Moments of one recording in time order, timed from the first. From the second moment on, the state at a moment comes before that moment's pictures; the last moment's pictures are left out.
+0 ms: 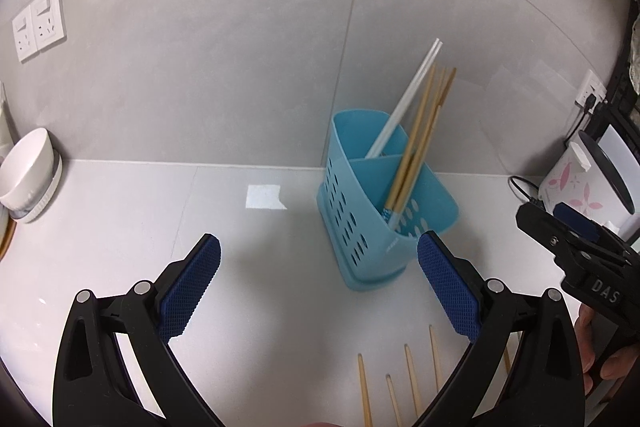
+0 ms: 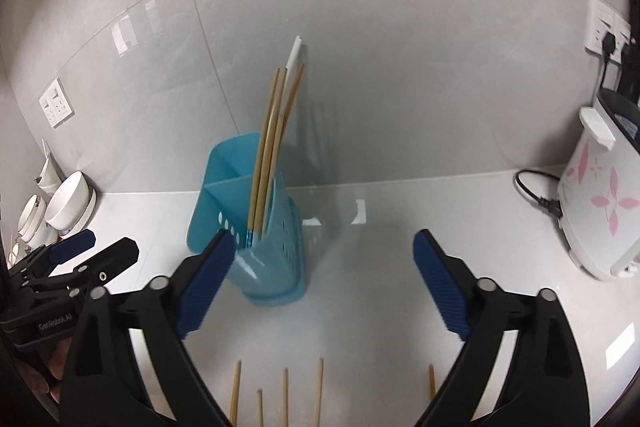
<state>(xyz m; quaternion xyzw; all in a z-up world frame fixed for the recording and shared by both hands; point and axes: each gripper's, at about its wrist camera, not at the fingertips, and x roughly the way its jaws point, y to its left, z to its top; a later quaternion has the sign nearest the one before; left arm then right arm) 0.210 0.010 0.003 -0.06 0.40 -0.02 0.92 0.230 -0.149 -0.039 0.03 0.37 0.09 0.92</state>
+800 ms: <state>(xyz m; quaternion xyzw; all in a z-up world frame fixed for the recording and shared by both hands) 0.133 -0.008 -0.078 -0.07 0.52 -0.02 0.85 0.146 -0.148 -0.128 -0.02 0.52 0.07 0.85</state>
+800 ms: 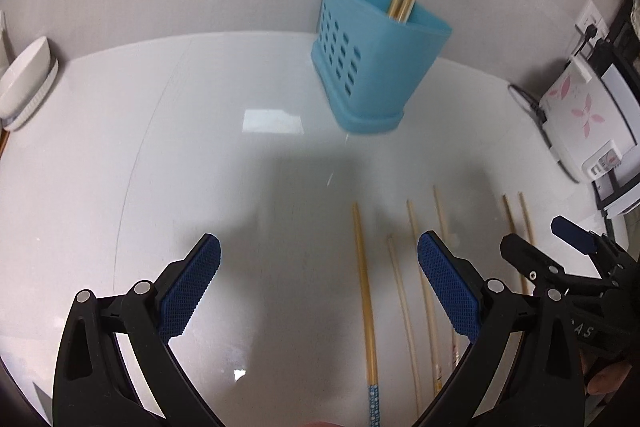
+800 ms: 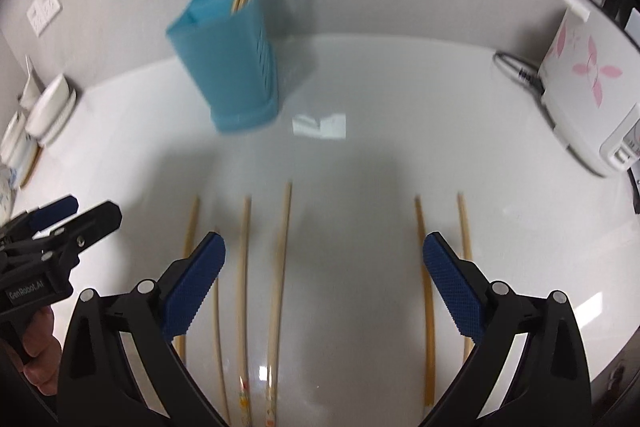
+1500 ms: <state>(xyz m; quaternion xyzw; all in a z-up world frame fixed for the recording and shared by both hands) 0.105 -0.026 -0.148 -0.06 0.61 -0.01 0.79 0.113 -0.137 -0.187 -0.08 0.60 0.09 0.79</state>
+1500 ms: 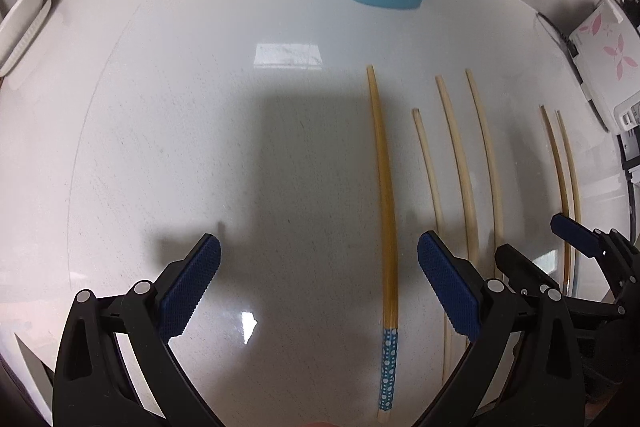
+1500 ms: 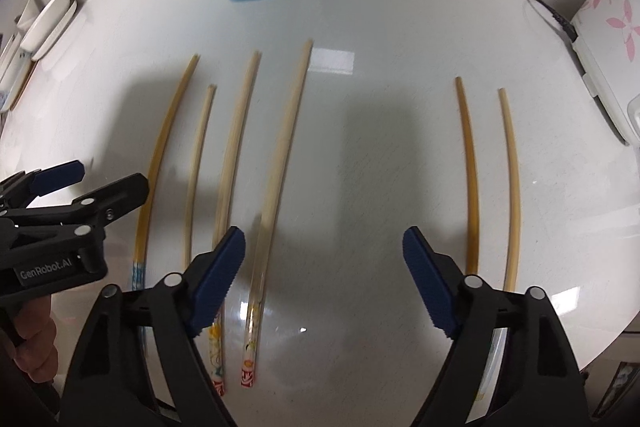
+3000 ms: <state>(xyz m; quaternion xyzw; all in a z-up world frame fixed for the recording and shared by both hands) 0.088 -0.040 -0.135 -0.03 0.66 0.00 0.75 0.107 -0.140 -0.171 -0.08 0.63 0.08 0.77</state>
